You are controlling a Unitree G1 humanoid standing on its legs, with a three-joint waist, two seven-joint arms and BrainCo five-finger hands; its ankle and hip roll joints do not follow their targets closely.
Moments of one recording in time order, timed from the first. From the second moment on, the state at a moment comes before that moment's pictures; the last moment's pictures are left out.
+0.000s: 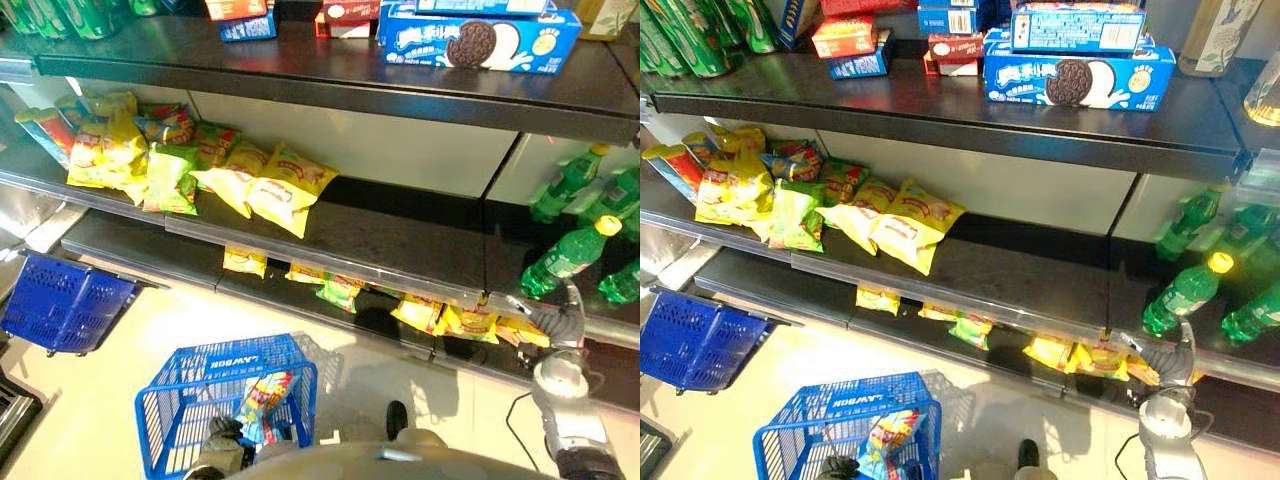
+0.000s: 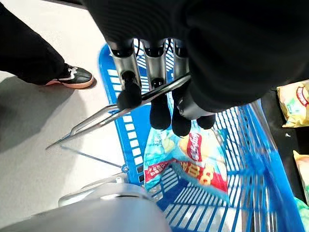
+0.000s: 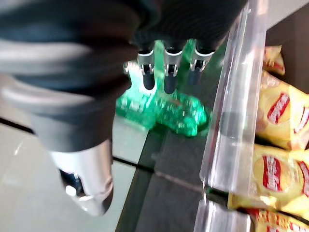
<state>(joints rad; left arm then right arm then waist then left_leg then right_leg) 0.00 0.11 -0.02 1.14 0.08 0.11 0.36 0.15 -0.37 -0.23 0.23 0.07 -0.01 -0.44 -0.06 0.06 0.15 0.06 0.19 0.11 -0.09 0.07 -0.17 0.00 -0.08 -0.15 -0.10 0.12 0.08</state>
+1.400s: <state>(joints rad) -0.08 0.09 -0.18 1.09 0.09 0.08 0.32 -0.35 -0.66 -0.12 0.67 0.25 0.01 -0.44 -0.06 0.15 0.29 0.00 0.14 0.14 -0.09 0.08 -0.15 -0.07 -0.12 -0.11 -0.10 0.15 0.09</state>
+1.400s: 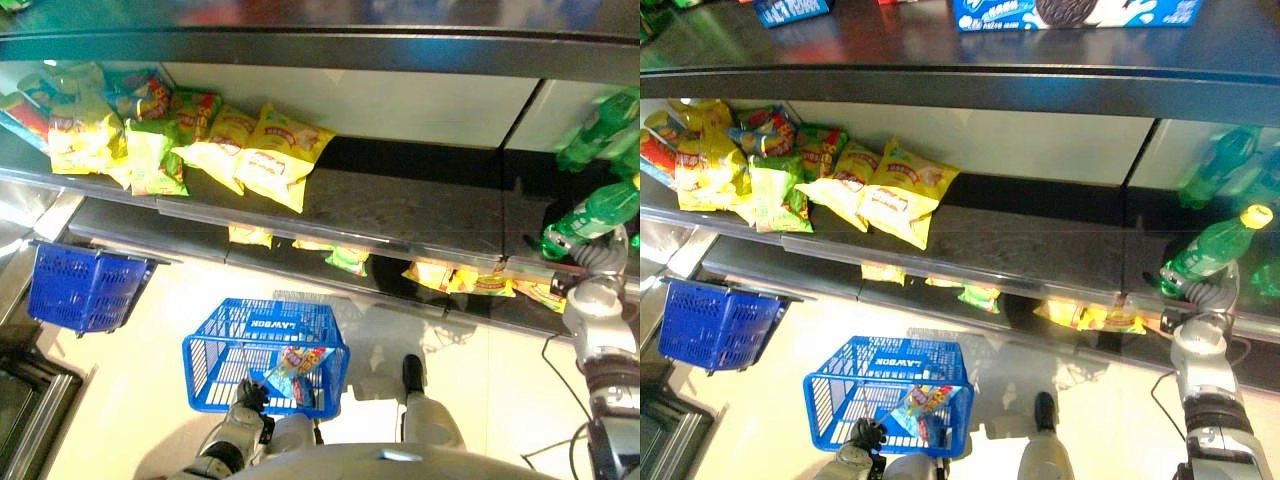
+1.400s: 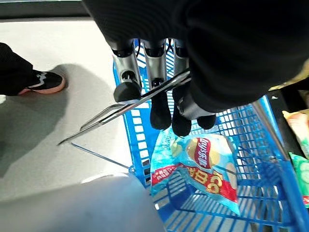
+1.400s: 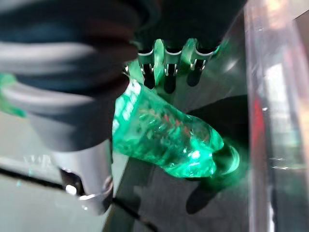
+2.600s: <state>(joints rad) -0.11 0.08 -0.23 1.02 0.01 0.03 0.36 -0.49 -0.55 -0.03 0.55 0.33 -0.12 -0.47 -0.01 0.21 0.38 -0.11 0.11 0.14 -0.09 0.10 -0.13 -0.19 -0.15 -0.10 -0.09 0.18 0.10</state>
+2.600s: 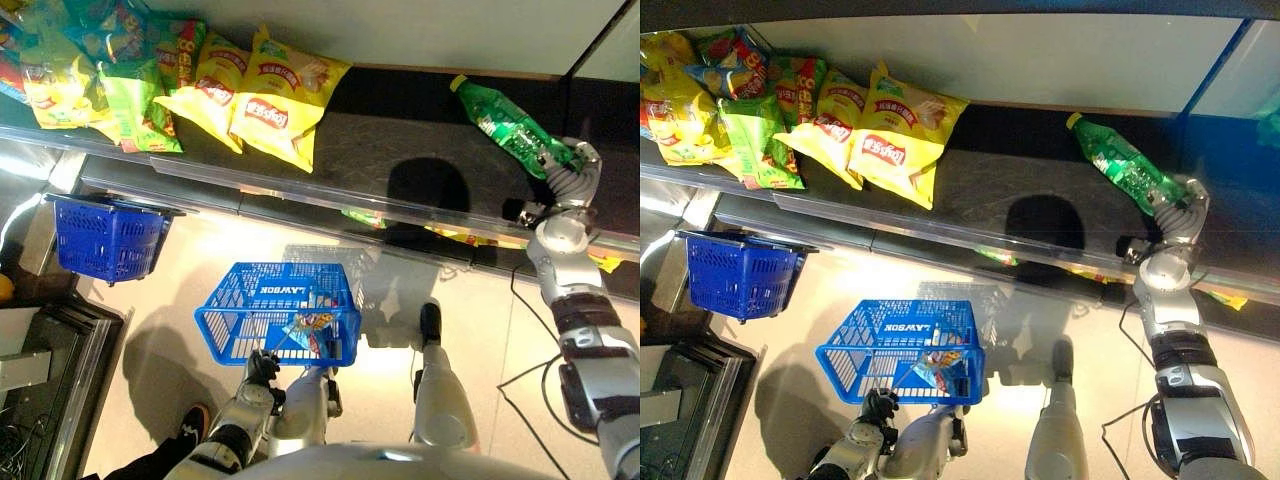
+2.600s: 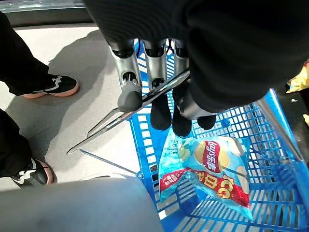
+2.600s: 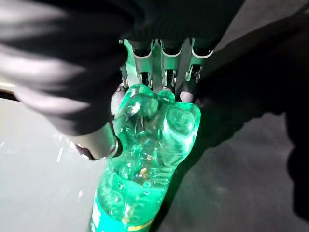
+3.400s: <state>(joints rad) -0.11 0.12 -0.13 1.07 0.05 0.04 0.36 -0.31 -0.49 -0.02 0.44 0.18 -0.03 -0.37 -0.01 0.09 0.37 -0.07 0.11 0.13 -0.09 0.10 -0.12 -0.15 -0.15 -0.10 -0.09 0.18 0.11</state>
